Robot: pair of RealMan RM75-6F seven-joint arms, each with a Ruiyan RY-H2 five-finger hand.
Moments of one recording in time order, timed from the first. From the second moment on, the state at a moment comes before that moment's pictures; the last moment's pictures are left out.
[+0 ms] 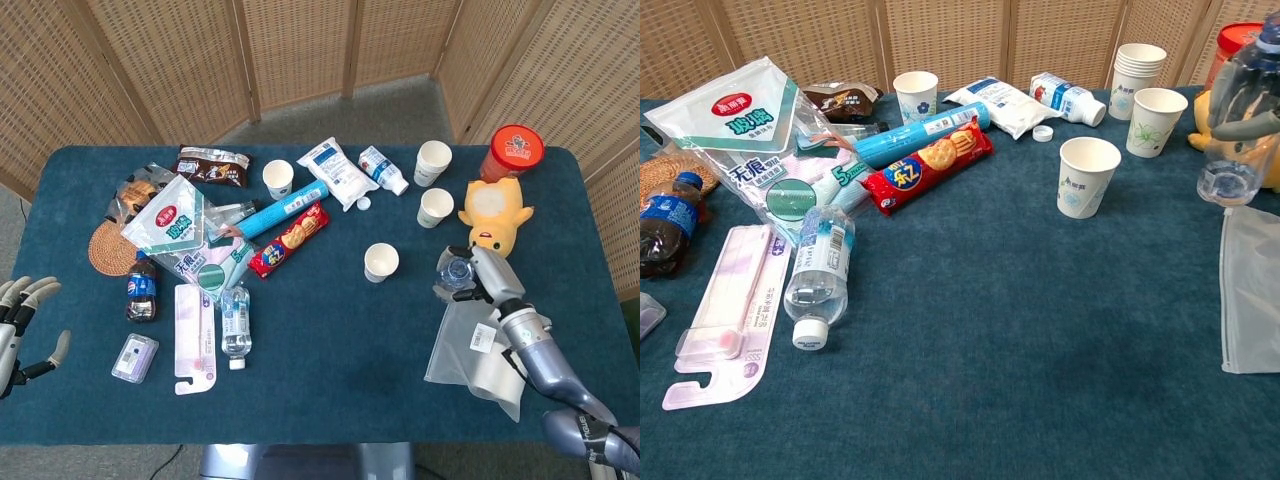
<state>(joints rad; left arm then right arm) -0.06 -1.01 -0.03 -1.77 1.56 1.52 -0.17 0.58 -1.19 0.19 -1.58 -1.20 0.94 0.39</state>
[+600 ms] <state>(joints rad) -0.05 -1.01 -0.02 -1.76 1.55 1.53 -0.18 0.68 -1.28 0.25 -1.50 -1.06 0.92 0.07</state>
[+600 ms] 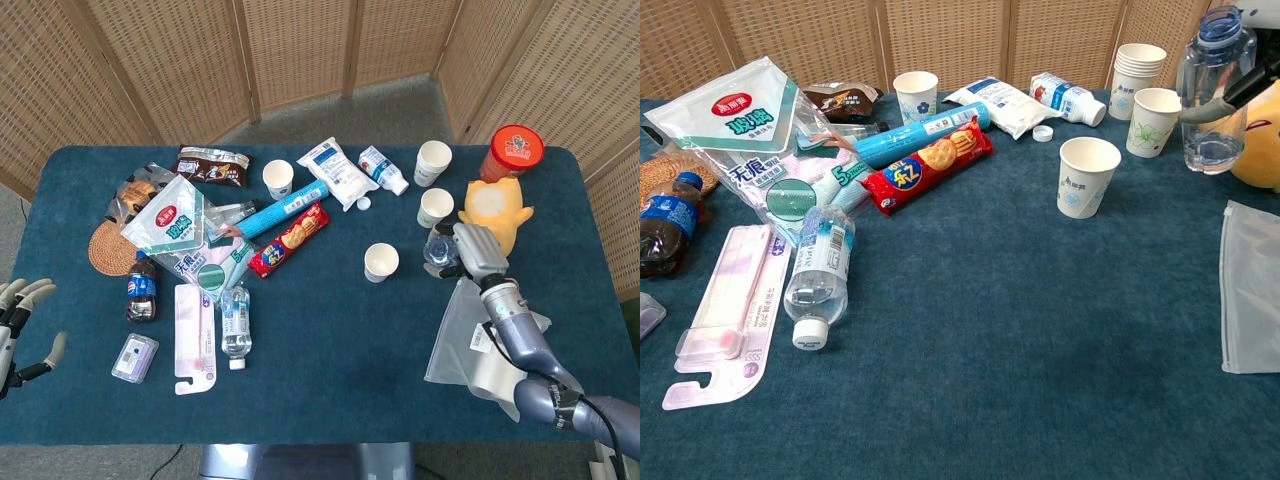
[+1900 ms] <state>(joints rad) -0.06 -1.03 -0.01 -1.70 1.58 1.52 -0.25 0.87 -1.45 0.25 -1.51 -0.73 1.06 -0.65</state>
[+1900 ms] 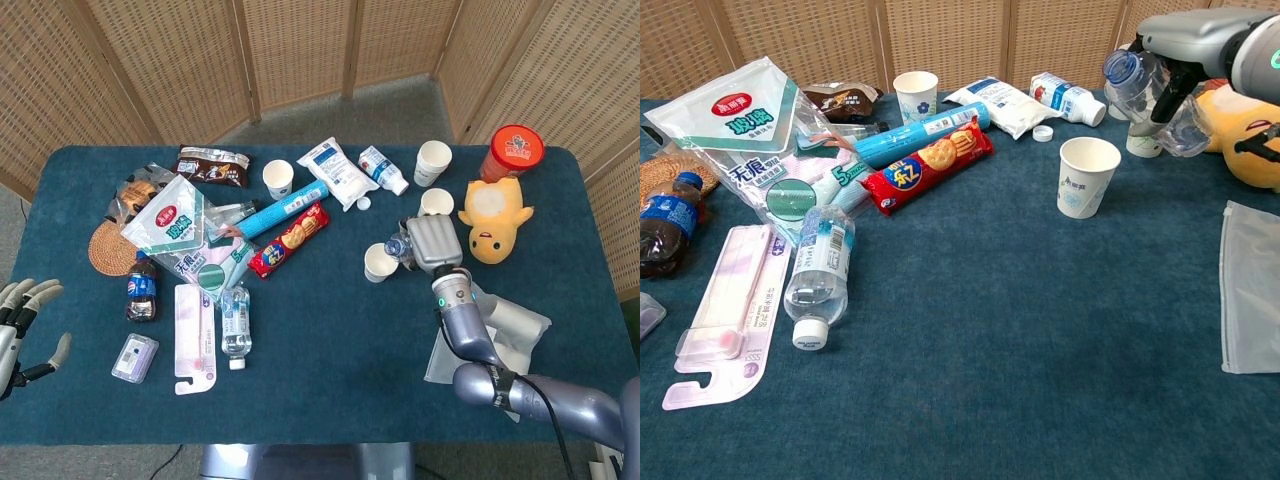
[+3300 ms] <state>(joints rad) -0.07 -1.06 0.00 -1.61 1.58 1.51 -0.33 0.95 -1.66 0.19 -1.27 -0.71 1.22 -1.08</state>
